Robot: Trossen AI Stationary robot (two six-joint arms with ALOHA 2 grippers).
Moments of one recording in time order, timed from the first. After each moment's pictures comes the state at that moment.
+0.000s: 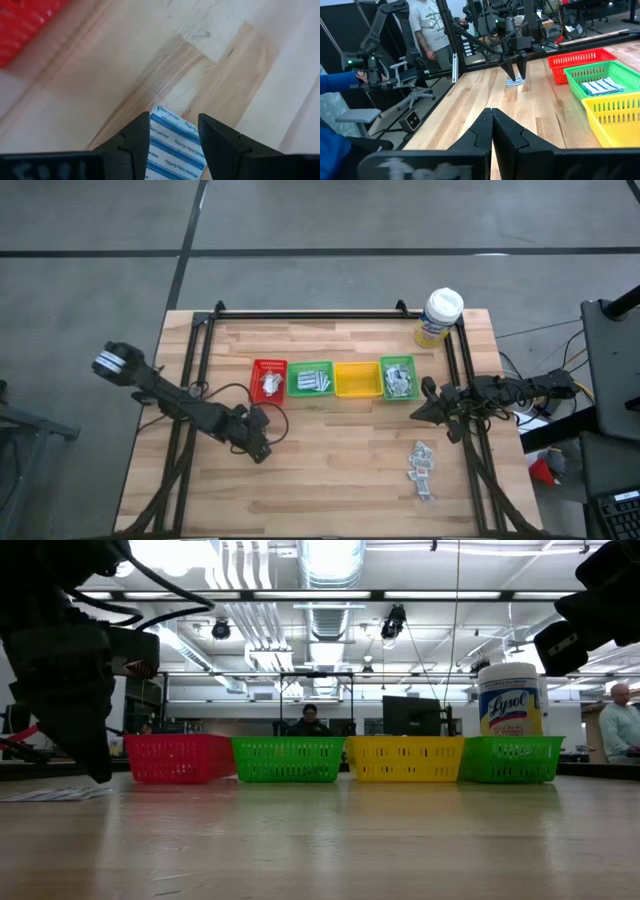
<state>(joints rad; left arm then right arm) -0.46 1.35 0.60 -0.40 -0.26 -1.07 0.21 0.02 0.04 -0.07 -0.08 0.31</state>
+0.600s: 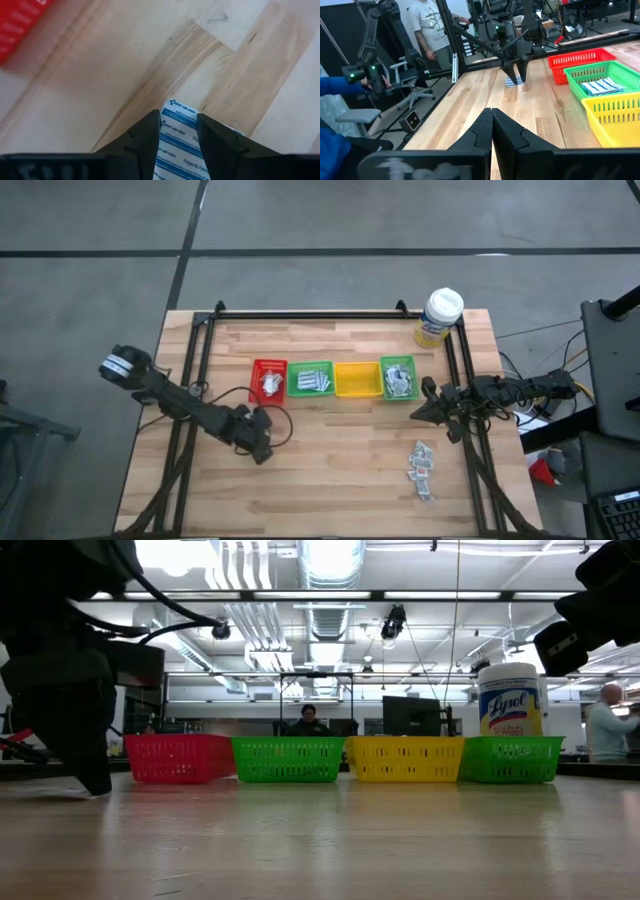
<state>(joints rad) -0.45 1.54 0.63 -0.43 -0.22 -1.04 0.21 0.02 0.04 -0.07 -0.08 0.31</state>
